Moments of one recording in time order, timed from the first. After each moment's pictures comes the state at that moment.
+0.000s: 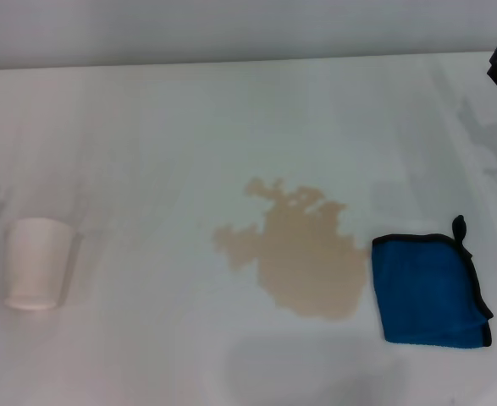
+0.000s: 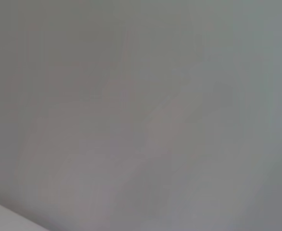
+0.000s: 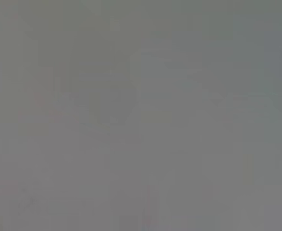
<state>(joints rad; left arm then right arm) -0.35 -2.07 0.07 0.01 -1.70 -1.33 2.35 0.44 2.03 -1.38 -0.13 0.05 -0.93 0.43</state>
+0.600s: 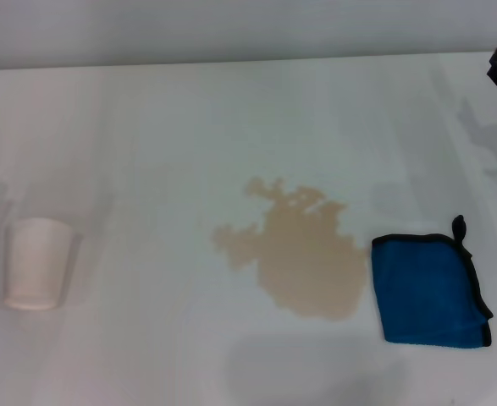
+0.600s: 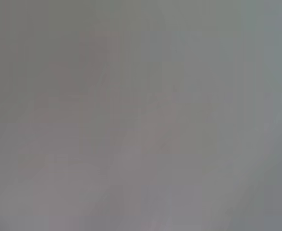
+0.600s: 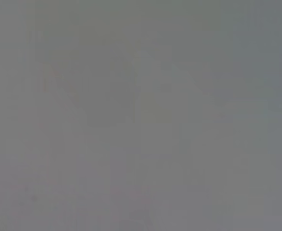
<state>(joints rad) -0.34 -2.08 0.08 0.00 -1.69 -1.44 2.28 0.44 2.03 -1.39 -0.14 0.04 -0.94 0.43</state>
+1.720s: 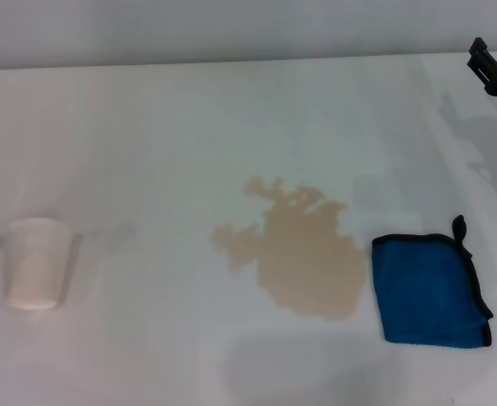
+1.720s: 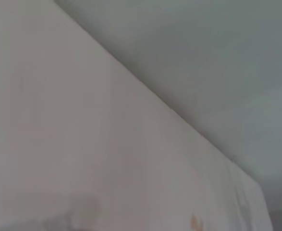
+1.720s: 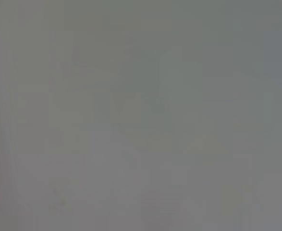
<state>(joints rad) -0.38 -1.84 0.54 0.84 -1.06 -1.72 0.66 0.47 2.03 -1.42 -0.14 0.04 -0.93 0.43</state>
